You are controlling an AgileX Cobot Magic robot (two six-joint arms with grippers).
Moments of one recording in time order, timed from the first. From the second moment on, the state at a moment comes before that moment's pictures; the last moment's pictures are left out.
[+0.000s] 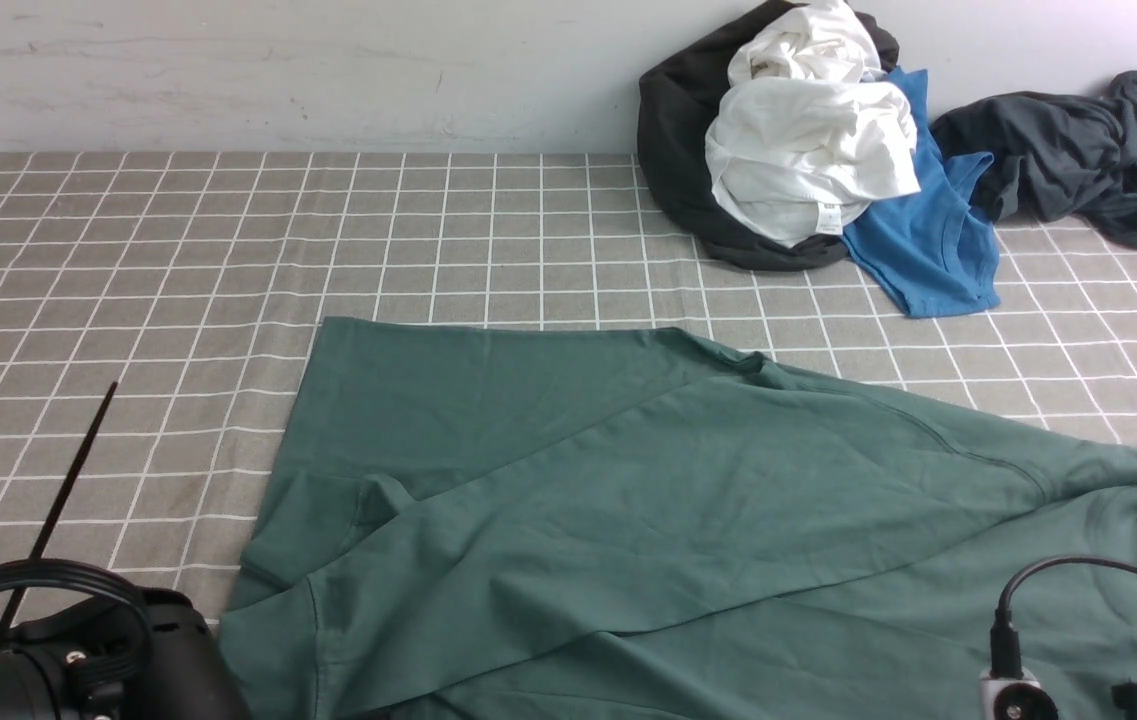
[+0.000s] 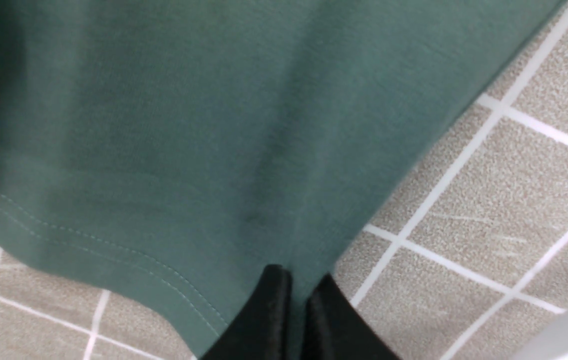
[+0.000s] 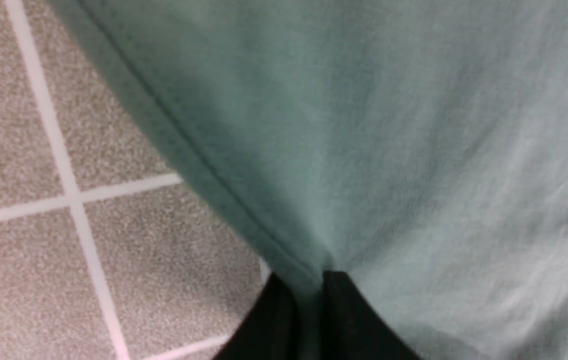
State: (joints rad) right arm 0.62 1.14 -0.27 -0.45 0.59 -0.51; left arm -0.83 1.36 -0.56 0.12 0.94 0.17
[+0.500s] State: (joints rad) right arm 0.47 1.12 -0.72 -0.36 0.80 -0.56; left arm -0.57 1.33 -1.01 0.25 1.08 0.29
